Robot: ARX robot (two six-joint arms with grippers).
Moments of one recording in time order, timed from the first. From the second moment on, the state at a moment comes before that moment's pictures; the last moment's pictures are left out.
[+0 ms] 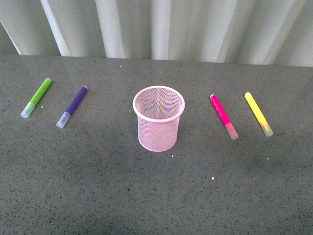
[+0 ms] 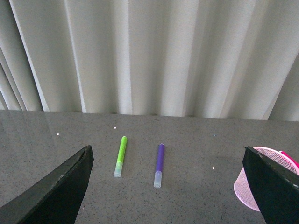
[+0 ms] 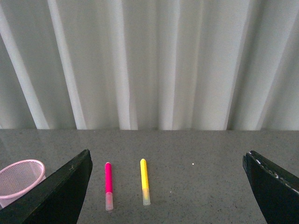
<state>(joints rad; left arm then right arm) 0.00 0.00 0.01 0.00 0.00 0.00 0.00 0.00 0.02 0.00 0.00 0.00</state>
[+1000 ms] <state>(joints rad) 0.00 0.00 0.01 0.00 0.00 0.00 0.00 0.00 0.02 0.00 0.00 0.00</state>
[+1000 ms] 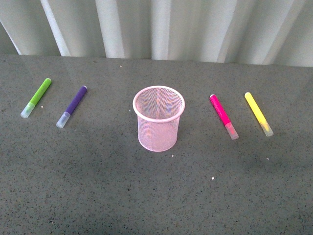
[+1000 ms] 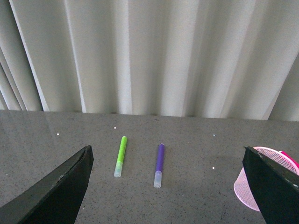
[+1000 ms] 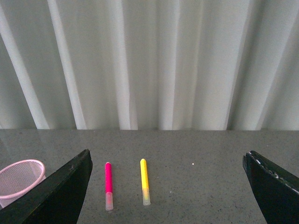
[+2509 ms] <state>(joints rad) -0.27 1.96 1.24 -0.23 -0.13 -0.14 0.00 0.00 0.02 0.00 0.00 0.00</state>
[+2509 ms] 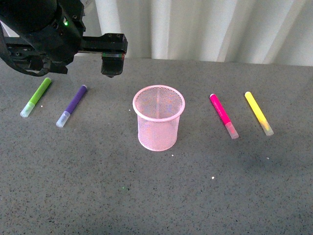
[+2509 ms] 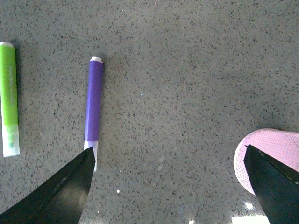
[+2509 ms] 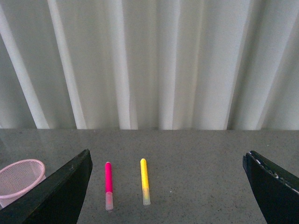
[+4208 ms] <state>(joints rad) -0.12 2.40 1.48 -0.05 -0.02 0.10 0.00 0.00 0.02 0.00 0.00 0.00</state>
